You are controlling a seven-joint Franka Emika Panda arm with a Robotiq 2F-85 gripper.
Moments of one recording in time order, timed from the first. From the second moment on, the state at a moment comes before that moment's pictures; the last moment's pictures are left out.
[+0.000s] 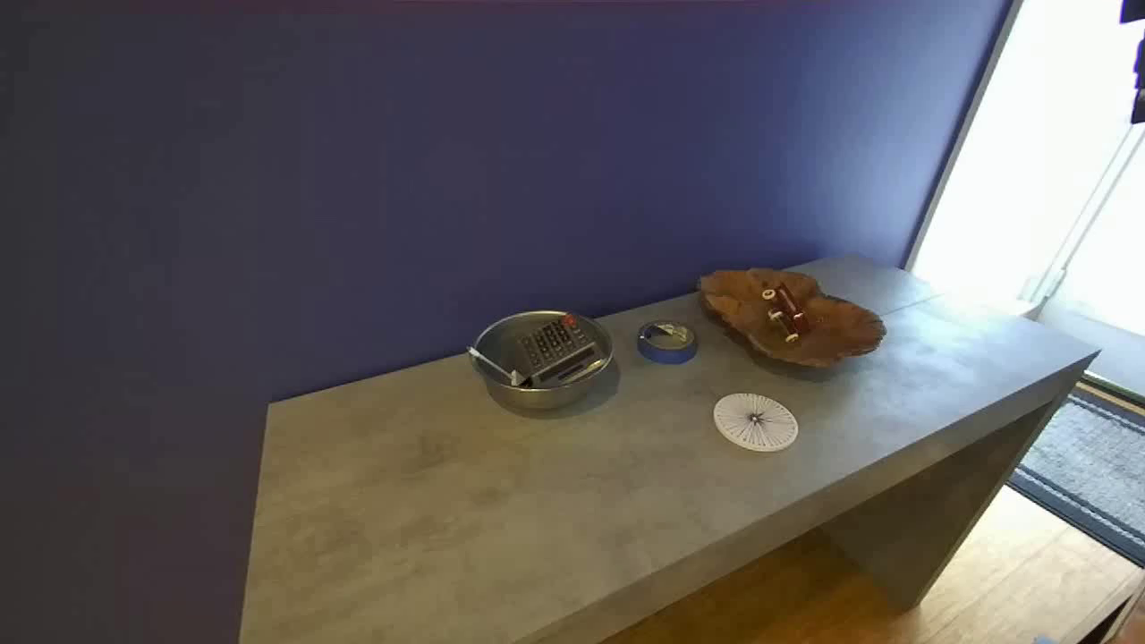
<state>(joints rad) -0.11 -0.35 -0.28 -2.39 -0.21 1.79 -0.49</state>
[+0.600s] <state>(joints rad) -0.09 -0.30 -0.27 -2.37 -0.19 1.80 -0.55</state>
